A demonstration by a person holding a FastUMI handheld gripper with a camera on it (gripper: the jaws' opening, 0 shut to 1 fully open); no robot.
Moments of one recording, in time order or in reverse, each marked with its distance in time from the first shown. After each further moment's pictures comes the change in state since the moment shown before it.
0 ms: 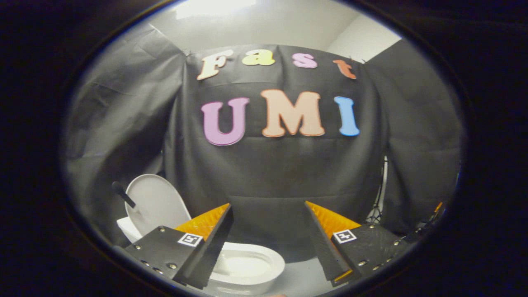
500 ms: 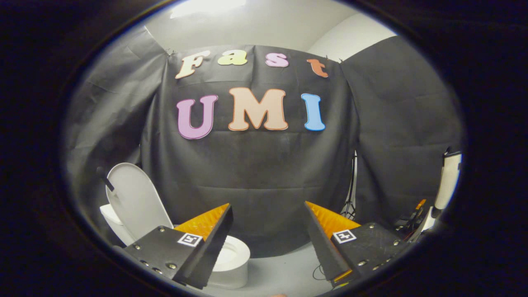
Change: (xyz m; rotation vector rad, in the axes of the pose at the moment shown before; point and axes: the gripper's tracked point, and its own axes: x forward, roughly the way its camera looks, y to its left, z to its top) arm -0.044 -0.097 -0.035 -0.005 0.017 -0.108
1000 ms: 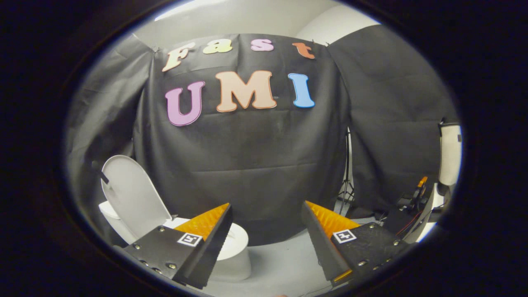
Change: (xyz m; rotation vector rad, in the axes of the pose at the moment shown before) arm -0.008 -0.023 -0.067 0.085 0.110 -0.030
